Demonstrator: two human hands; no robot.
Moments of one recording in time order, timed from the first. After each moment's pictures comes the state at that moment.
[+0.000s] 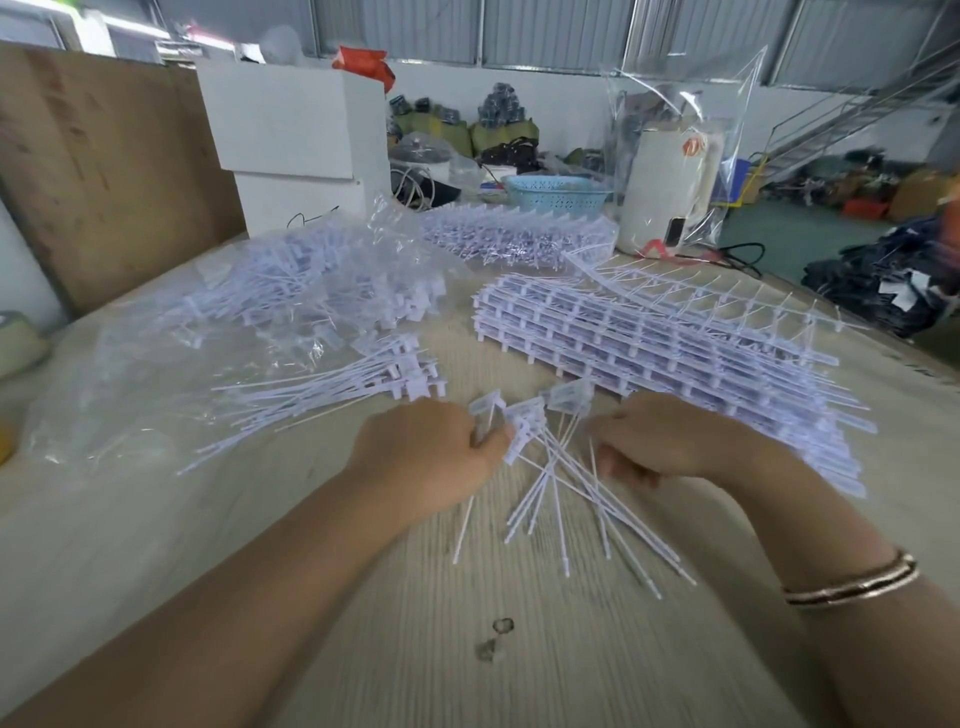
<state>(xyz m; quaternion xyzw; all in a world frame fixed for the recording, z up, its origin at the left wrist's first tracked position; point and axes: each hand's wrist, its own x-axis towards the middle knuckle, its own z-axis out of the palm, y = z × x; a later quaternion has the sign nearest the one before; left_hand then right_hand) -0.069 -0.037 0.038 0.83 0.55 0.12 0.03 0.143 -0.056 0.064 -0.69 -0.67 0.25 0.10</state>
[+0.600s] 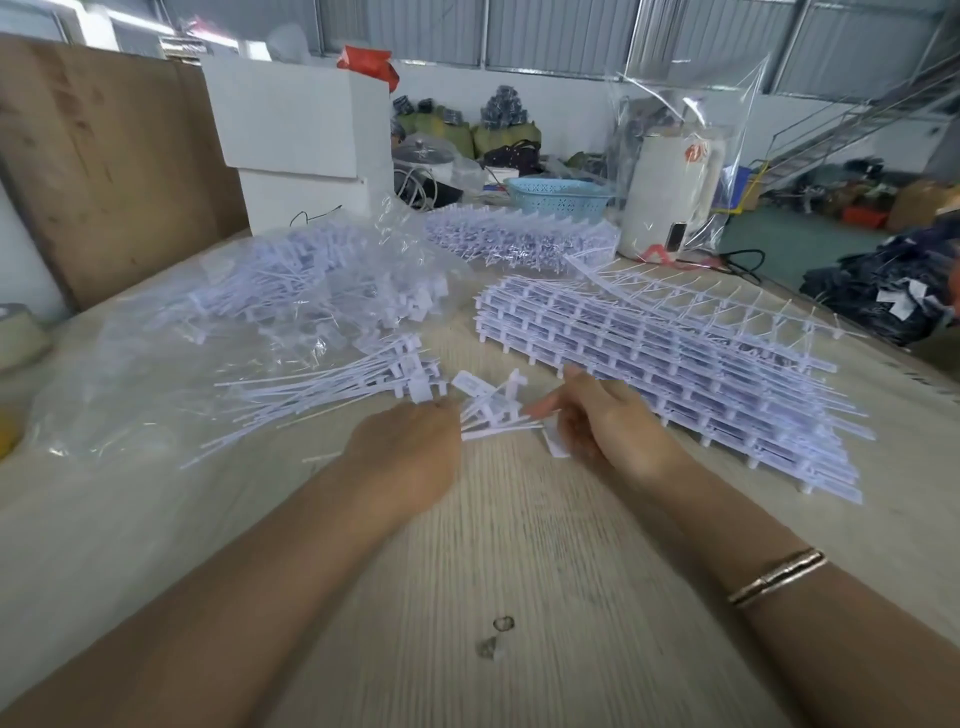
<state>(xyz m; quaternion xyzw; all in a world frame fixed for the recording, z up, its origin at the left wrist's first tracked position) -0.078 -0.028 0.035 0.84 0.54 0.06 -0.03 0.113 -0.045 0.037 -0.59 -0.60 0.34 0.43</state>
